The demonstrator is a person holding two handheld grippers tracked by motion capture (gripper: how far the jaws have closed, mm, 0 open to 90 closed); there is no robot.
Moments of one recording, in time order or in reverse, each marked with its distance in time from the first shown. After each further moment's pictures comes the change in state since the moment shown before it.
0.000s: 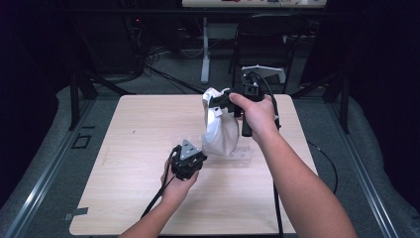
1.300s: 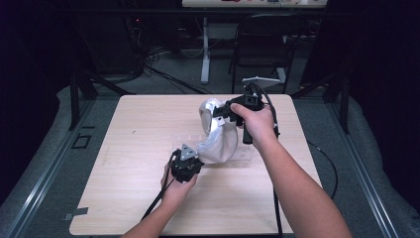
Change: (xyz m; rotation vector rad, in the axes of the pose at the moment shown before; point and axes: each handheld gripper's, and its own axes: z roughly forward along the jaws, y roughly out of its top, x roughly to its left) left arm 0.007 -0.022 0.013 0.084 0.004 -0.071; right arm -0.034 -0.005 0.015 0.028 -0.058 0.028
